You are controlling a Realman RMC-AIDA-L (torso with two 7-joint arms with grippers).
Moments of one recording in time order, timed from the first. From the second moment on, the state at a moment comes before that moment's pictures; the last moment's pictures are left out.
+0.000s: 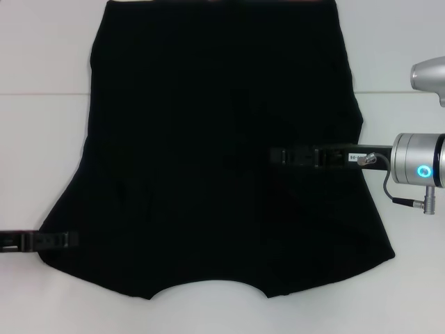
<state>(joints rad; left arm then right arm) -0.48 -2.09 0.34 0.94 2.56 1.50 -2.03 0.75 2.09 -0.76 -0.52 -2.04 -1.14 1.93</state>
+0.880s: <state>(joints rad) -0.49 -2.09 0.38 0.94 2.58 1.47 -2.03 0.73 2.07 -0.76 -0.53 -2.04 -1.15 1.94</state>
